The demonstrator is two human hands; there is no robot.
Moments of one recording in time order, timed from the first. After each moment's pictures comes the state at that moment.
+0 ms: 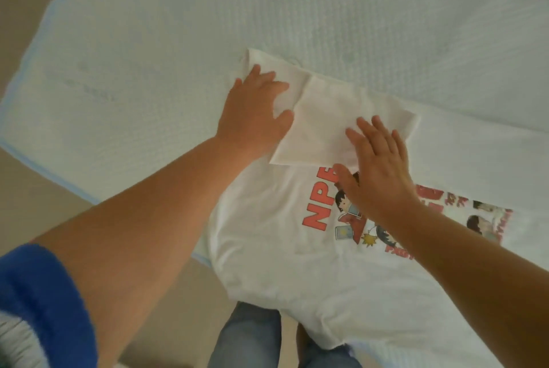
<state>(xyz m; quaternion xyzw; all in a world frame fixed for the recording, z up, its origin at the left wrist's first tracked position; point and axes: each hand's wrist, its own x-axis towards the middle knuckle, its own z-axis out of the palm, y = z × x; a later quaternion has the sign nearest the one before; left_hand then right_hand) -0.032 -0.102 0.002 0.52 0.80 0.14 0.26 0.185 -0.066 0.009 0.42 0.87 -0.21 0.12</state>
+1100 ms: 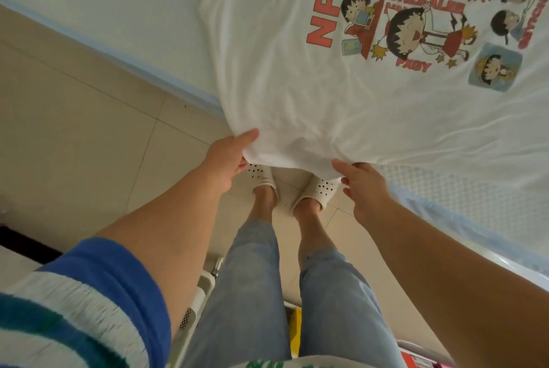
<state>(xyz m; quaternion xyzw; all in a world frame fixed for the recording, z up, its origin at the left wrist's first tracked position) 0.096 -0.406 -0.013 -0.11 0.76 0.29 0.58 0.318 -0.340 -0.005 0.75 0.20 -0.63 0.00</state>
